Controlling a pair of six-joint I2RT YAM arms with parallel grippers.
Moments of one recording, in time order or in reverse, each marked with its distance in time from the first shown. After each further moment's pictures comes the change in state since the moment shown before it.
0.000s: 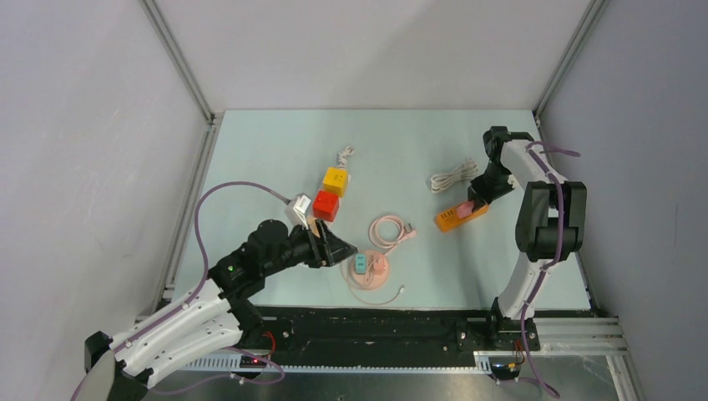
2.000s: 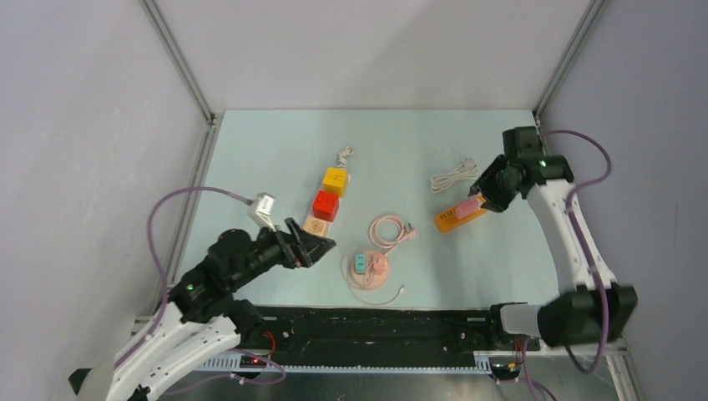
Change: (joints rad) left arm 0.028 -0.221 0.059 -0.205 -0.092 0.053; right arm 0.092 -0.520 -0.121 0.013 -0.040 -0.226
